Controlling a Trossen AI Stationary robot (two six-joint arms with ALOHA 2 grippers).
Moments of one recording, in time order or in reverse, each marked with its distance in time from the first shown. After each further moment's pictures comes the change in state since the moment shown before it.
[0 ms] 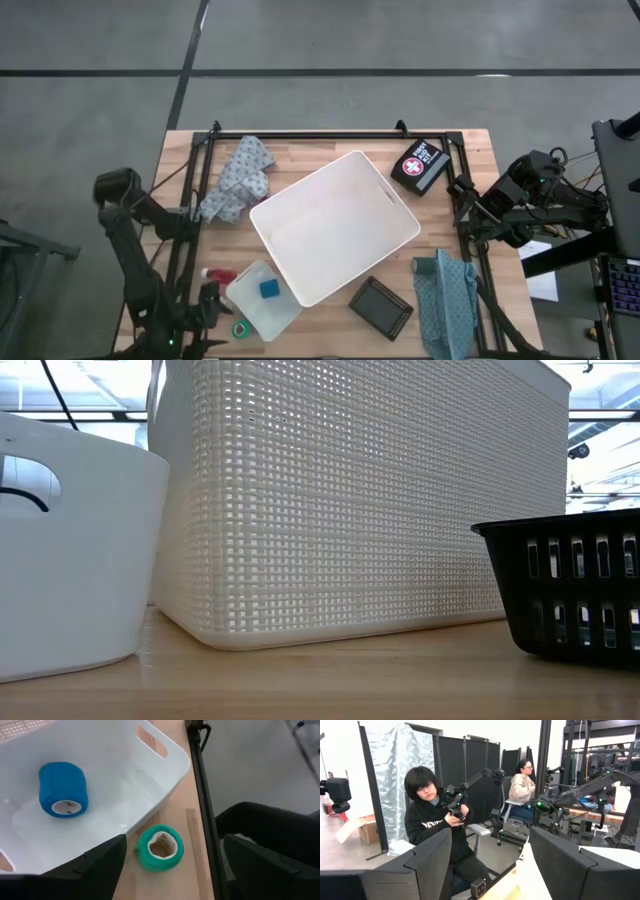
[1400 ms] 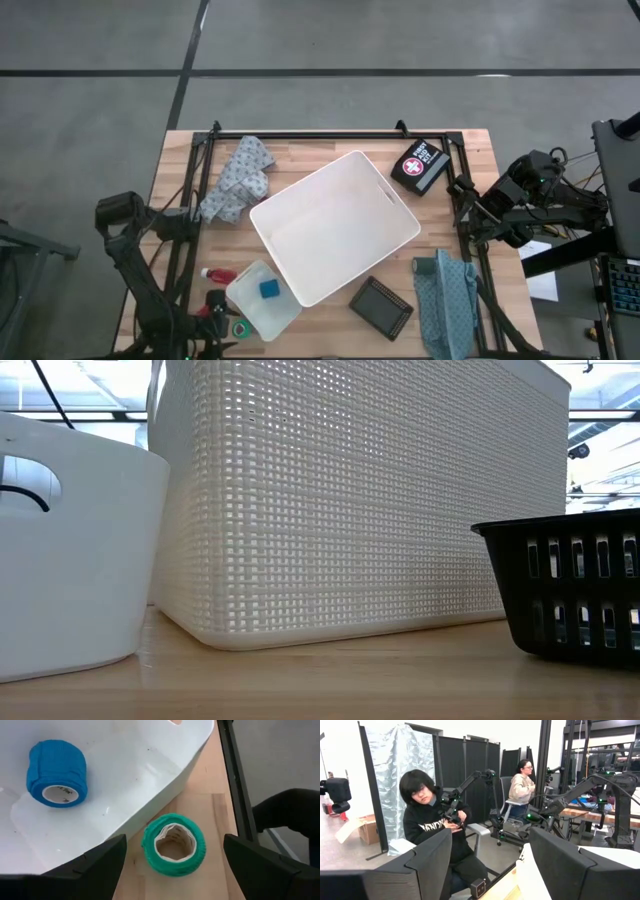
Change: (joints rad) left arm 0.021 0.209 0.060 -0.025 -0.016 -0.027; right arm 0.000 0.000 0.000 0.000 0.000 0.000
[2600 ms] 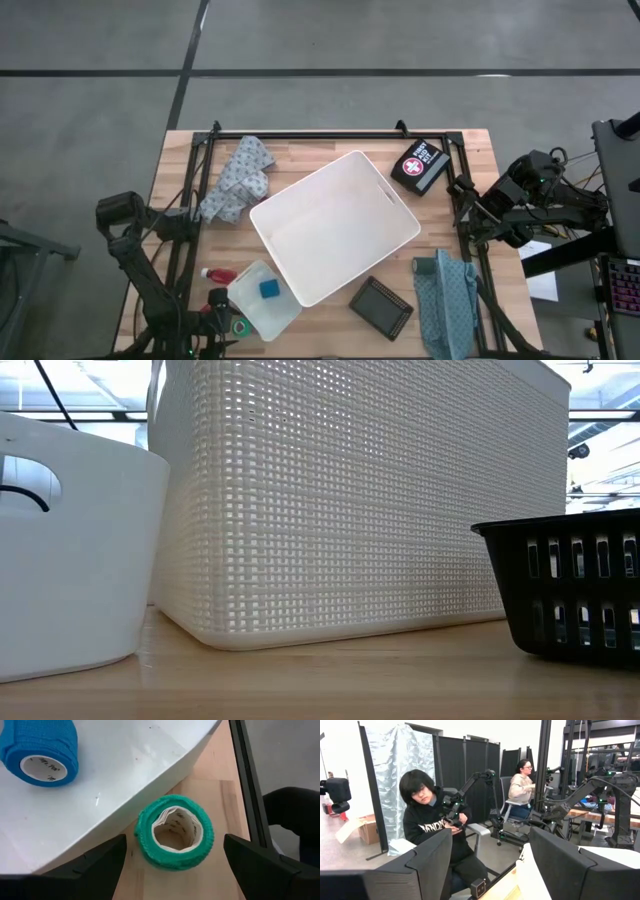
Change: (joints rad) left arm 0.006 -0.001 -0.103 0.147 0.040 -0.022; right arm 0.000 0.000 0.000 0.000 0.000 0.000
